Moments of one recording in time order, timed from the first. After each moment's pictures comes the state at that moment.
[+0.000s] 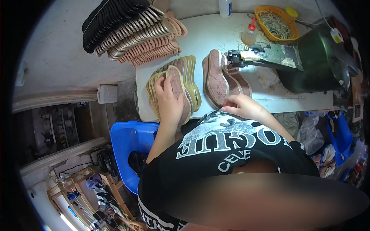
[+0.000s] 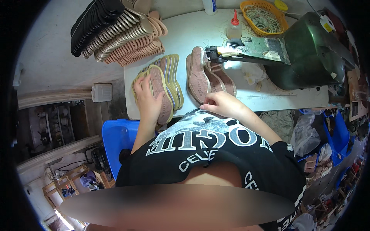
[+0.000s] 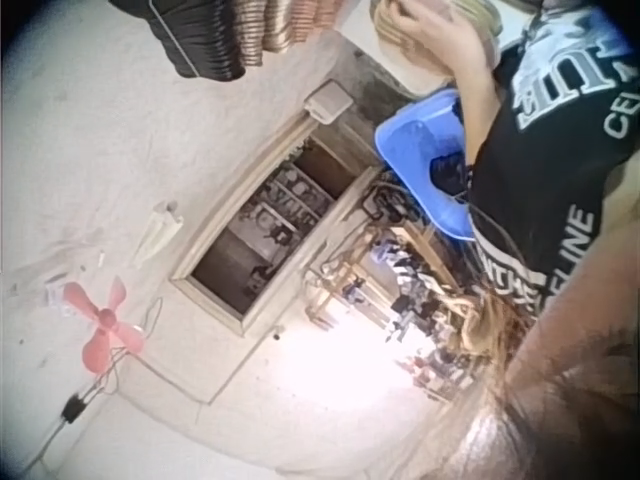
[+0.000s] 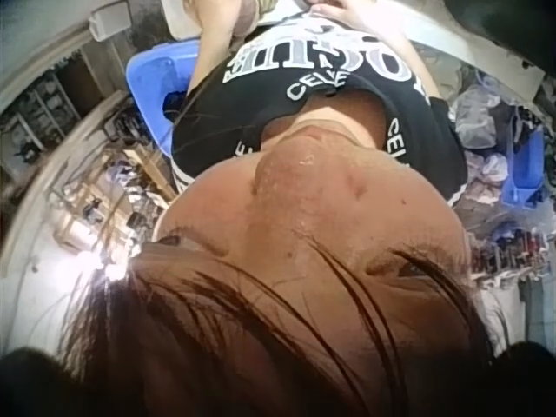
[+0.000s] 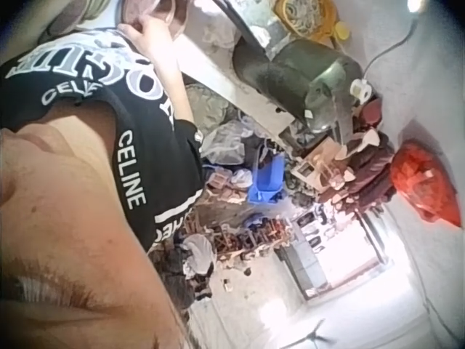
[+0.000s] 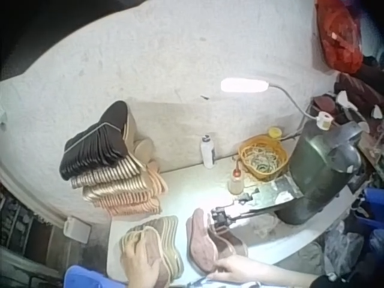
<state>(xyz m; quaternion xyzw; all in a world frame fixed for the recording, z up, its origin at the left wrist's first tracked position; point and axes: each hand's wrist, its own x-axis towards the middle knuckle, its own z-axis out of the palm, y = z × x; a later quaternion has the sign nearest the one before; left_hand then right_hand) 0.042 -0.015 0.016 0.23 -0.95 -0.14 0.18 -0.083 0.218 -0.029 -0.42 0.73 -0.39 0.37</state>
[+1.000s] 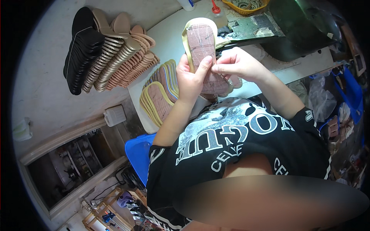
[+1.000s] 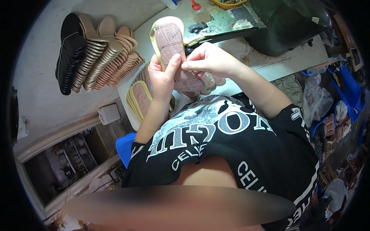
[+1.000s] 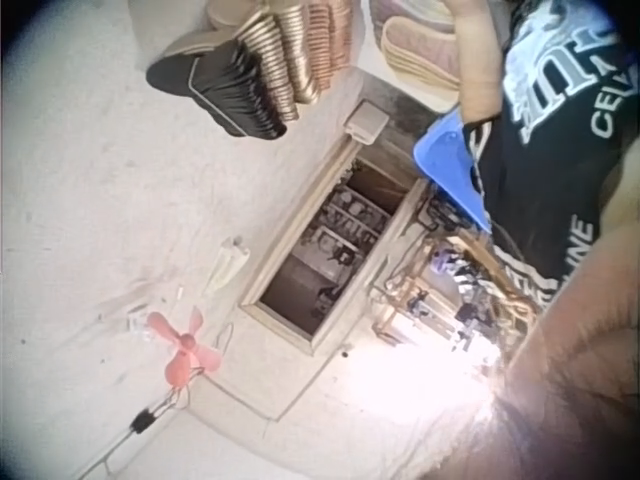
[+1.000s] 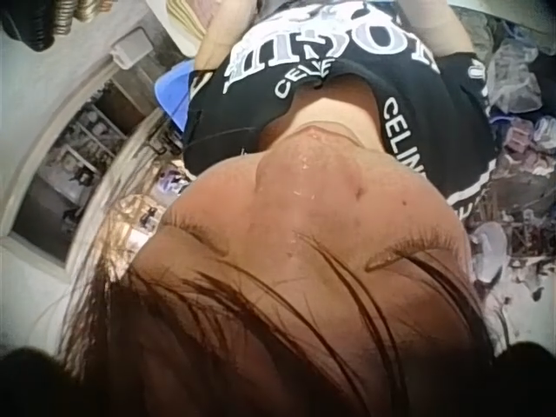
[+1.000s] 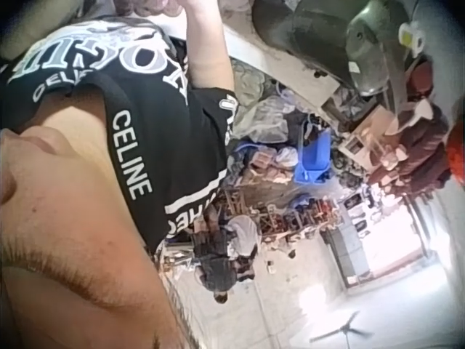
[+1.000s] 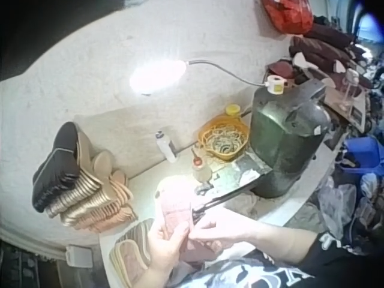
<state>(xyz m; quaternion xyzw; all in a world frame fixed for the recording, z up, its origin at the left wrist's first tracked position) -0.070 0.066 0.027 0.04 -0.66 -0.74 0.11 -0.143 0.232 0.008 -0.25 0.56 -0.69 0.39</state>
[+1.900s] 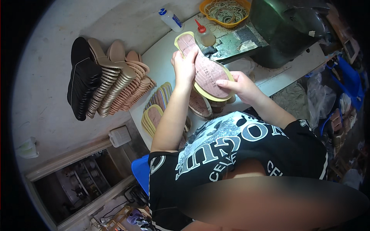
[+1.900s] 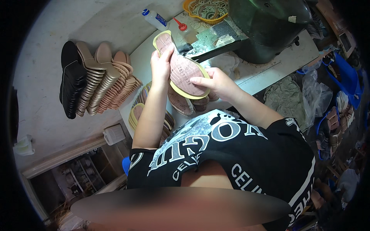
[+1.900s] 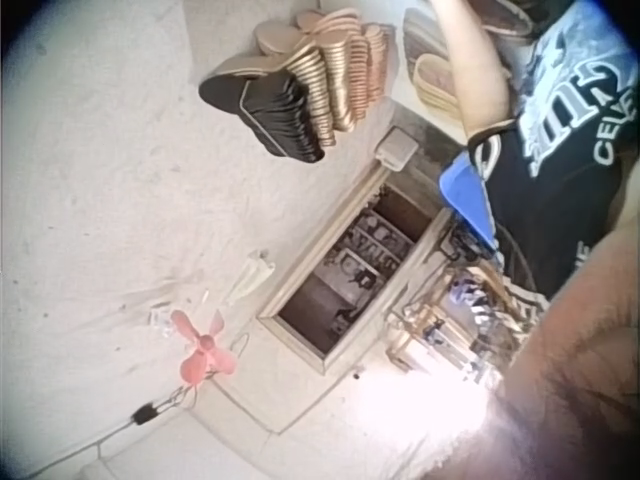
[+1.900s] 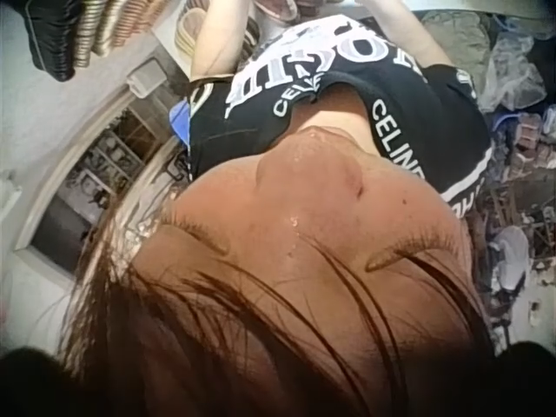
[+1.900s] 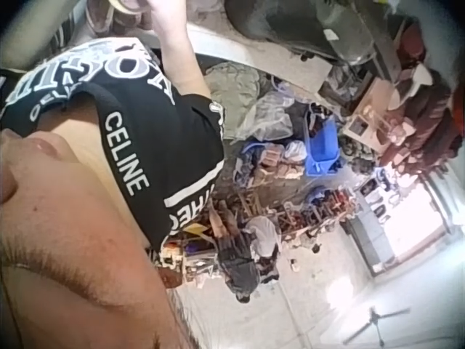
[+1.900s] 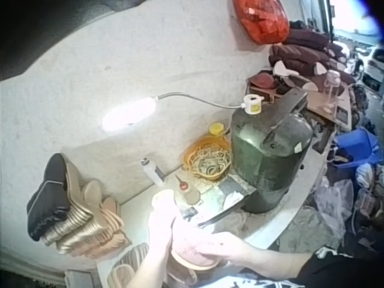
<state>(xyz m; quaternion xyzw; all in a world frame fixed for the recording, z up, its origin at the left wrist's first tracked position) -0.184 0.049 -0.034 0.12 -0.79 -0.59 0.14 -0.120 0.257 -0.021 -0.09 0.45 -0.83 0.33</state>
